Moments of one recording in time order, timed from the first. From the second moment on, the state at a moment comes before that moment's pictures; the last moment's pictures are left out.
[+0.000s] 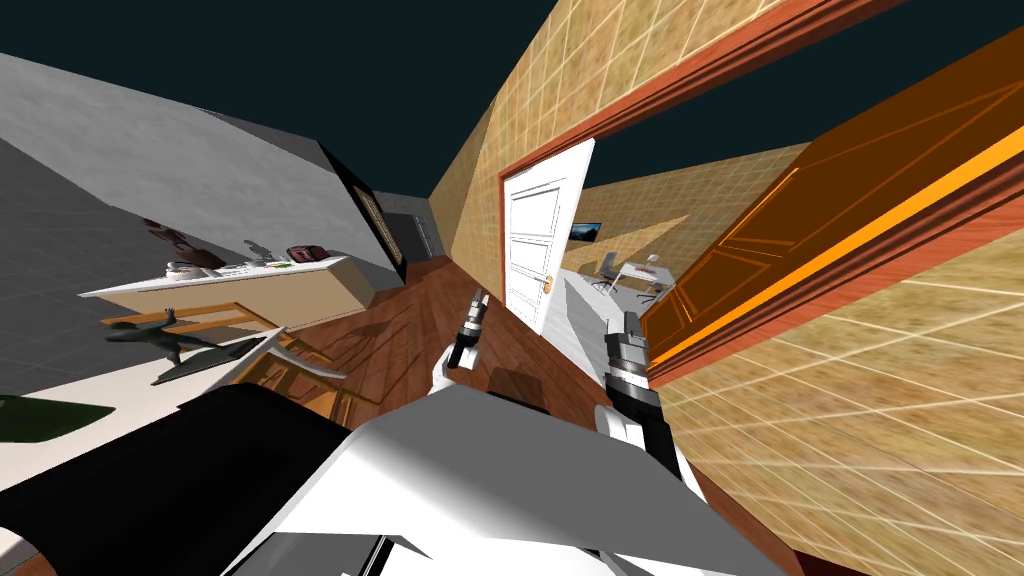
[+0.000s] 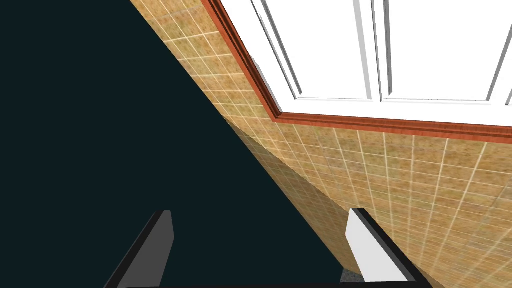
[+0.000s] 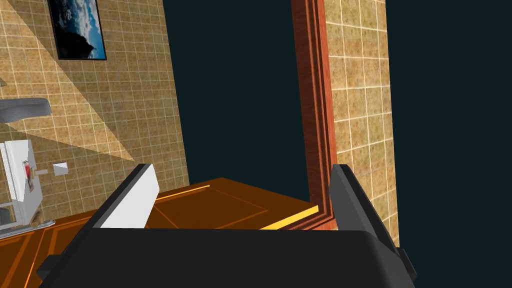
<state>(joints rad) 0.19 0.07 -0.02 -1.80 -0.06 -0.61 0.03</state>
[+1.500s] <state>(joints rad) -0.03 0.09 -0.02 -1.44 -0.10 -0.58 0.08</state>
